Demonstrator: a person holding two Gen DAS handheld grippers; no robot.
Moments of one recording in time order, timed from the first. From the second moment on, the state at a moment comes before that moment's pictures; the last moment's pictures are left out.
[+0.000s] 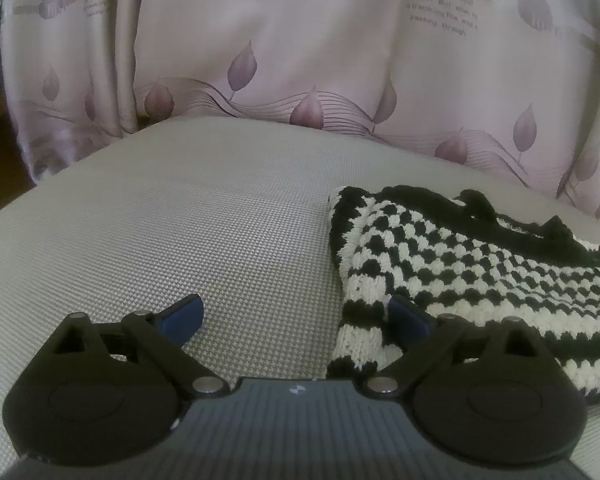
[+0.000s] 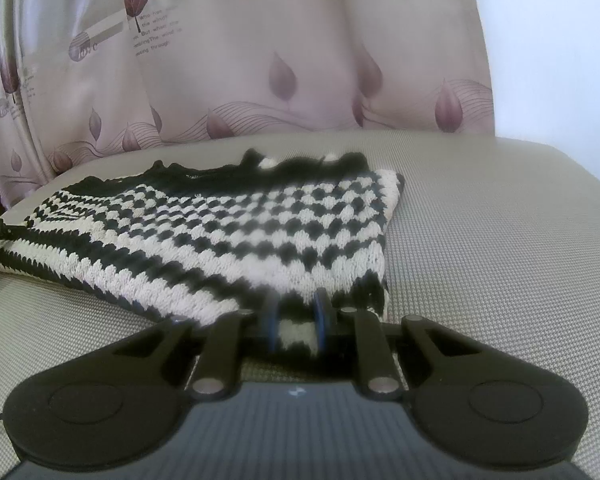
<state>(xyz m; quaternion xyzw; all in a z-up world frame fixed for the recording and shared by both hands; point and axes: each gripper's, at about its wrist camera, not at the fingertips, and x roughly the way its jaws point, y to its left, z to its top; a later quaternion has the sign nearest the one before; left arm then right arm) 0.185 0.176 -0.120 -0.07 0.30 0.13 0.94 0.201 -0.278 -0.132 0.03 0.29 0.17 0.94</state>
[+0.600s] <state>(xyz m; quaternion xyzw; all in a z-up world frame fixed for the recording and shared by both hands) 0.185 0.166 -0.118 -0.03 0.30 0.15 0.94 0.201 -0.278 -0.132 0.03 0.29 0.17 0.94</state>
